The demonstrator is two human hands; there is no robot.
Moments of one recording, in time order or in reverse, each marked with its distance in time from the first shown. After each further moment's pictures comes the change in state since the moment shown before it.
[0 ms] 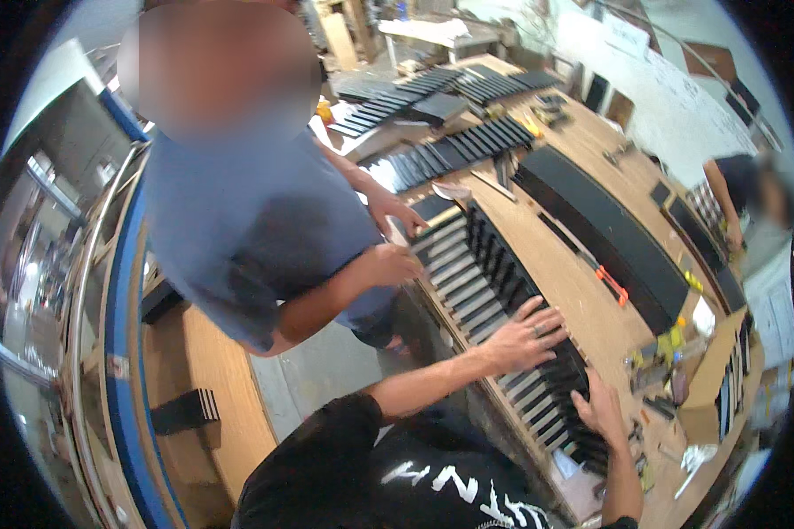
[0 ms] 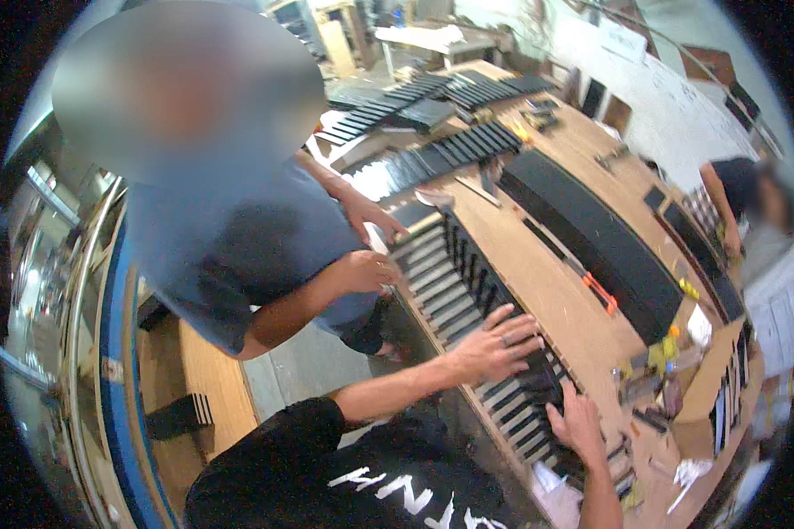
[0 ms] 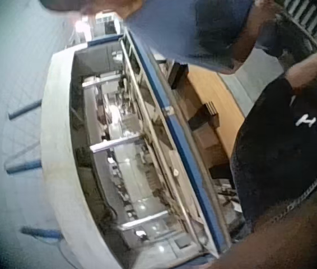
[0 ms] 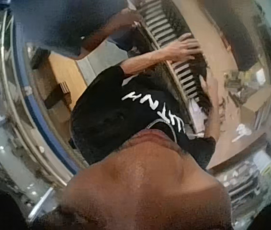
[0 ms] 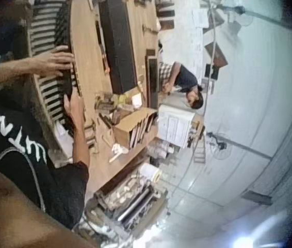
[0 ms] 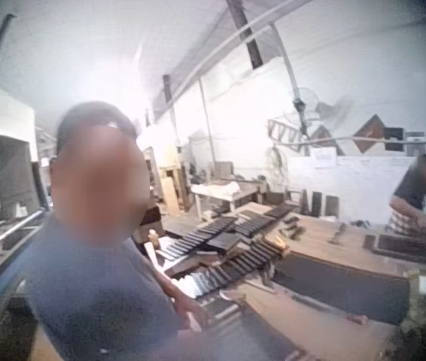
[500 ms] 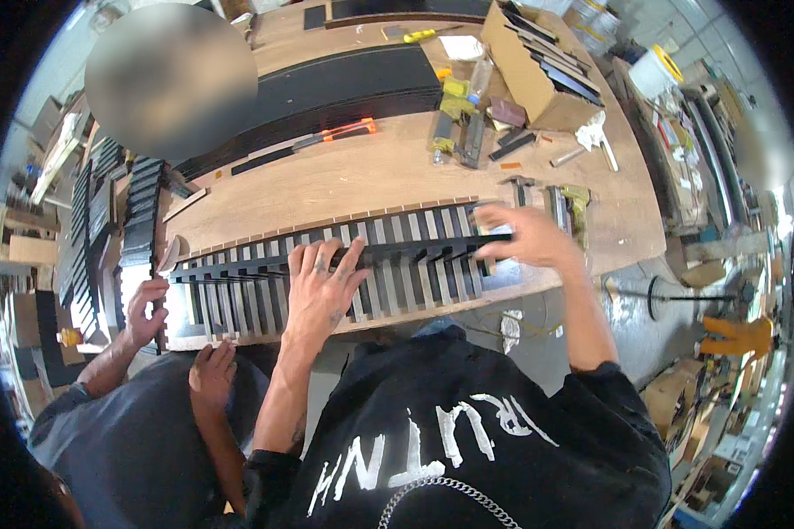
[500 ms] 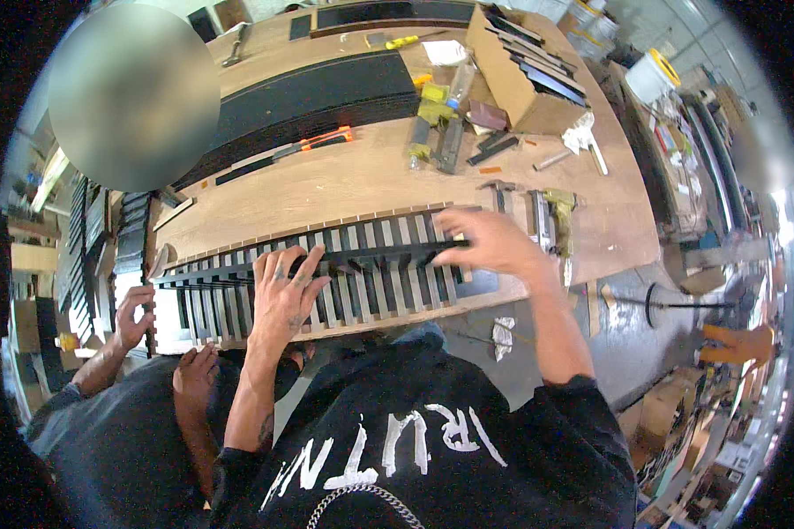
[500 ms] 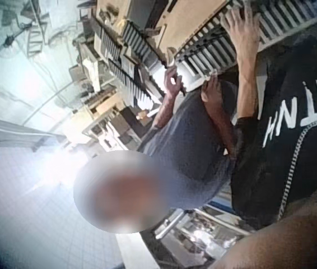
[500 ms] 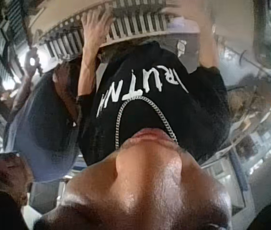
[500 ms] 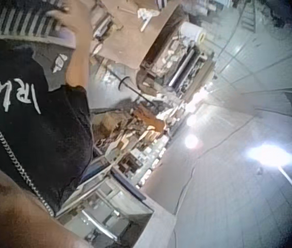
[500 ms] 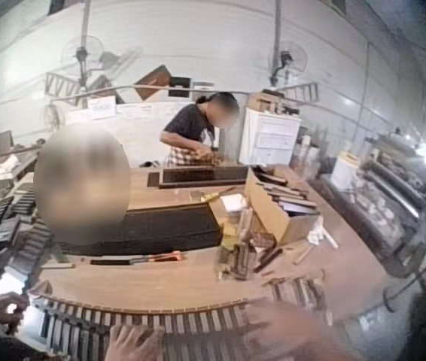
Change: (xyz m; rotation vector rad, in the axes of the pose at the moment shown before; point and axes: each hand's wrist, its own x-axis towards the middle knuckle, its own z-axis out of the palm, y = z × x) left_hand 0.056 -0.026 -0.019 -0.081 -0.423 0.164; right_hand -0.069 0.000 -0.046 0.330 0.226 0.560
